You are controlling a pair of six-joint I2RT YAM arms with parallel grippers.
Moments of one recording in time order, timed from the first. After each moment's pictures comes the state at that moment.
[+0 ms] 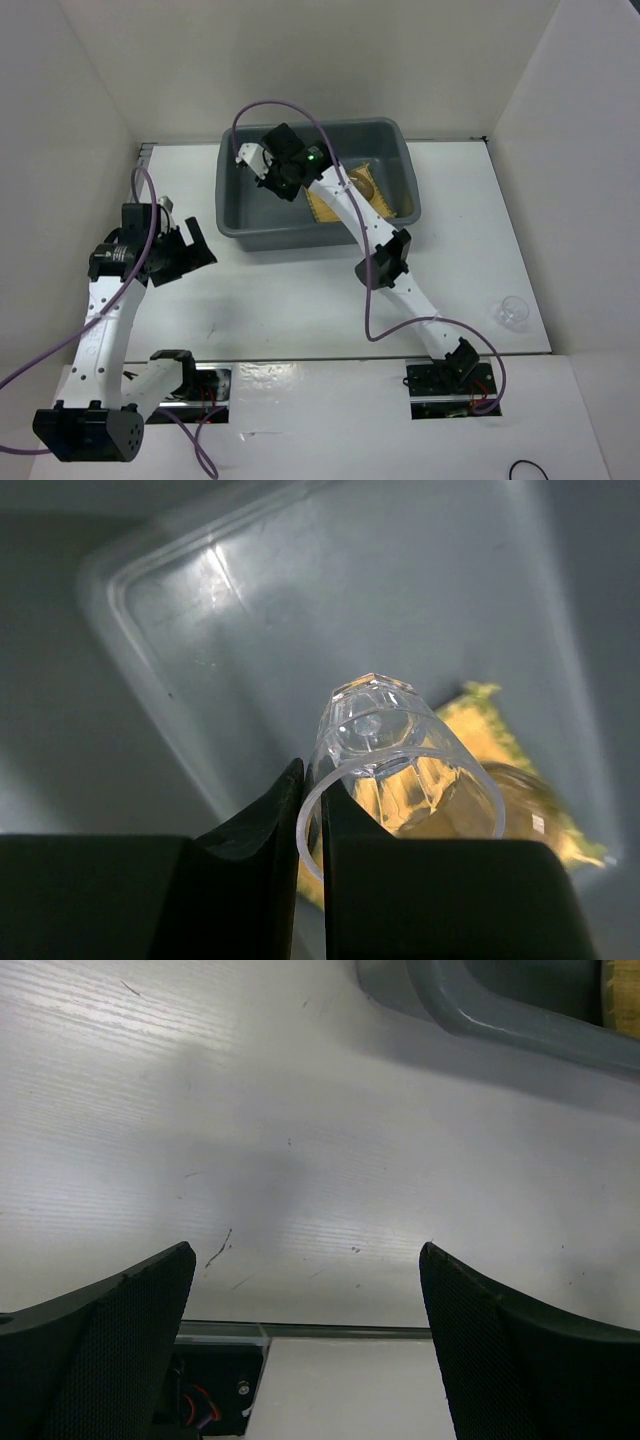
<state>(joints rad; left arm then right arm) 0.03 0.95 1.04 -1.04 0.12 -0.42 0.75 2.64 3.06 -1.28 -0.07 -0.49</state>
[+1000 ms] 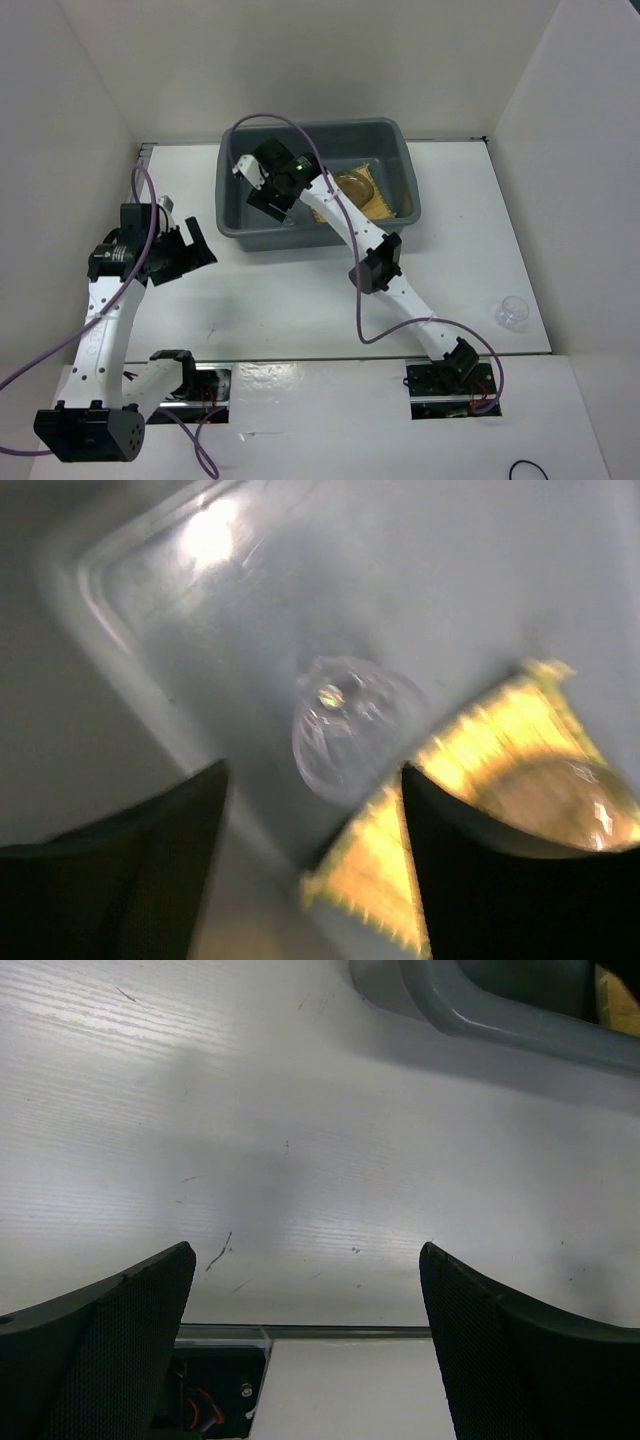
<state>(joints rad) 0.05 0.95 1.04 -1.03 0.14 -0.39 0.78 2.77 3.09 -1.30 0.00 -0.42</state>
